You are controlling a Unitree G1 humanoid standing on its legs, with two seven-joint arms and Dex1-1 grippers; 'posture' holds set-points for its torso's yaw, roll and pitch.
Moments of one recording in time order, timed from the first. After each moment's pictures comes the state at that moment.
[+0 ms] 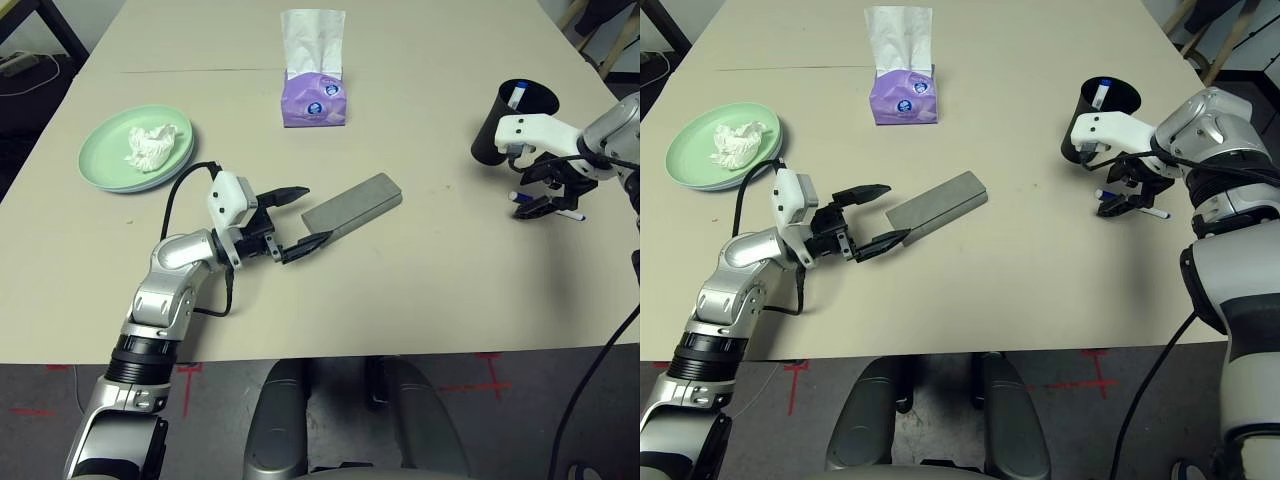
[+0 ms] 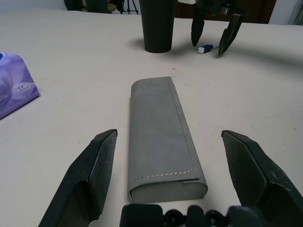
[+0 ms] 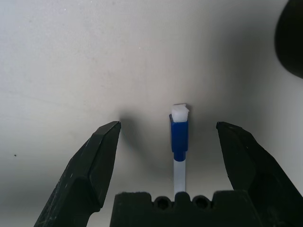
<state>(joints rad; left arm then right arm) -0.39 0.49 -0.03 -0.02 -0.36 0.12 -0.98 -1.28 -0.78 0.49 1.13 -0.43 0.16 1.40</state>
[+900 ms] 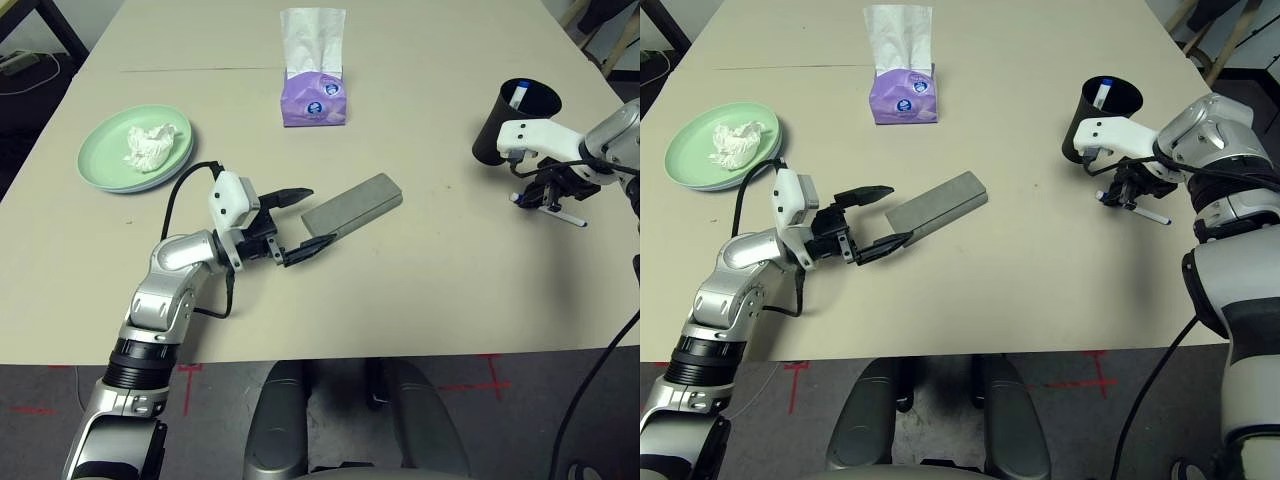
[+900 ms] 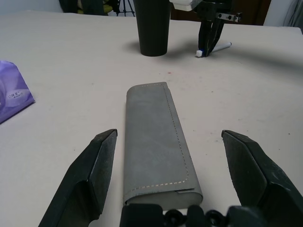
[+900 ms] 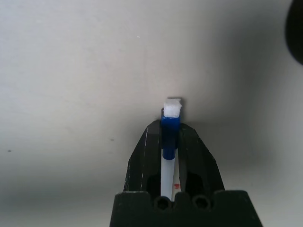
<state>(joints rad) -0.40 0.49 -0.03 -0.05 -0.36 0.15 -0.99 -1.26 -0.82 0.45 1.07 -0.40 0.17 1.50</state>
